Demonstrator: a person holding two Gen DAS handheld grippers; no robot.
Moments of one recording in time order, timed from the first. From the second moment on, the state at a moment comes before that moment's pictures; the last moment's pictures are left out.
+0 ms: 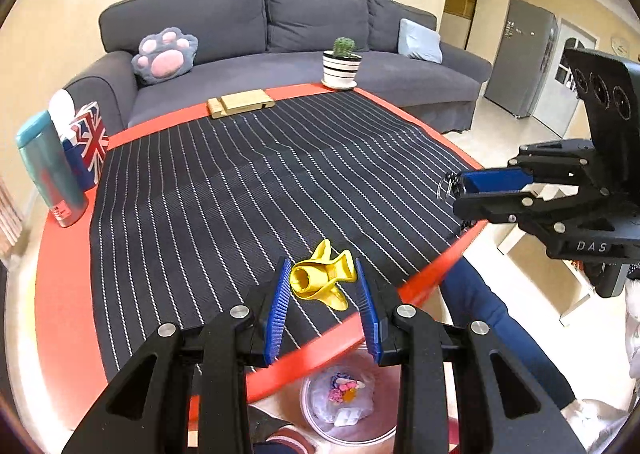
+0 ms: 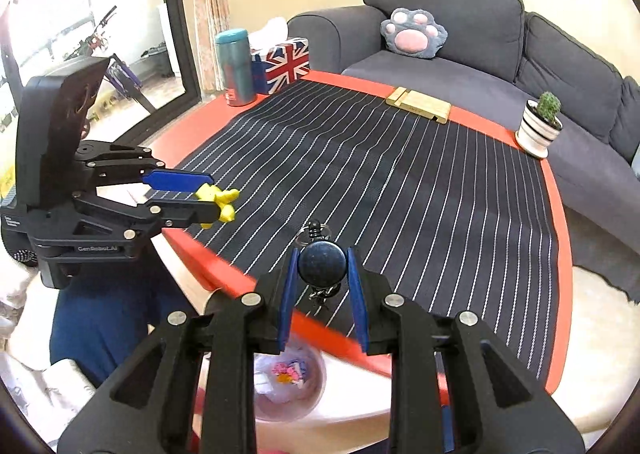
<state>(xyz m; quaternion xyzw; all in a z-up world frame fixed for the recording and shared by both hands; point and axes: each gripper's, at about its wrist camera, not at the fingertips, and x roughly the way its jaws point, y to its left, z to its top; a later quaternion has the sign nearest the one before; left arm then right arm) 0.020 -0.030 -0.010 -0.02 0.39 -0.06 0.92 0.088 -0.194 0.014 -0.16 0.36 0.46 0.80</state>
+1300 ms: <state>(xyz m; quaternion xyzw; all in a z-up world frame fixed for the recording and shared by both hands) -0.044 -0.057 -0.026 -0.05 0.39 -0.09 0.91 0.028 -0.228 -0.022 -0.12 0.40 0.47 0.78</state>
